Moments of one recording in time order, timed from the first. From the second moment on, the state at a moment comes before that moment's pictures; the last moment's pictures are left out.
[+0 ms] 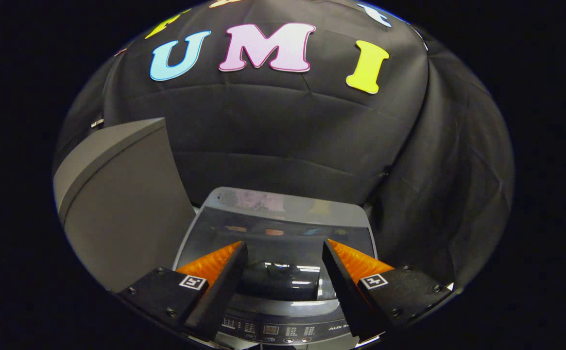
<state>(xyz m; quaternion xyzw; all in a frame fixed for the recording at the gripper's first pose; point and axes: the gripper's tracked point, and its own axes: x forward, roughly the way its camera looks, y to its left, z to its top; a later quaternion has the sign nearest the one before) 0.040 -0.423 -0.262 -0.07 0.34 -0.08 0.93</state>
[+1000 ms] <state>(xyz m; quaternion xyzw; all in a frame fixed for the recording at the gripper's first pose) 0.019 -0.260 0.008 0.01 0.00 -0.02 1.00</state>
